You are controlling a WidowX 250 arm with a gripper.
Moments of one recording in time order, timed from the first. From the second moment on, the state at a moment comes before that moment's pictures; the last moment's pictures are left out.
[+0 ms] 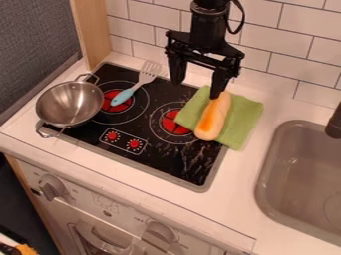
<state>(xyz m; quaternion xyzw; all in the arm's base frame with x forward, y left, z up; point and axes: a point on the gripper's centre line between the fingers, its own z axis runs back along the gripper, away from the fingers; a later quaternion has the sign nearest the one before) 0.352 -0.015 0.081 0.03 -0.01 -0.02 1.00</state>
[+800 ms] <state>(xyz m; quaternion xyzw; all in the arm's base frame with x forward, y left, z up) 0.324 0.077 0.061 0.02 0.03 0.07 1.00</state>
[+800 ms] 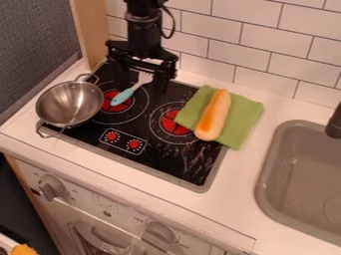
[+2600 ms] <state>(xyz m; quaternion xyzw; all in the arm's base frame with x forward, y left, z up) 0.308 0.128 0.015 0.05 0.07 0.10 0.99</state>
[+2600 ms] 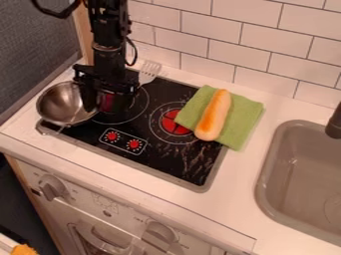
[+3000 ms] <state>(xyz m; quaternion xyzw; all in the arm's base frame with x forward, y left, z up) 0.302 0.117 0.012 0.06 0.09 0.08 0.99</state>
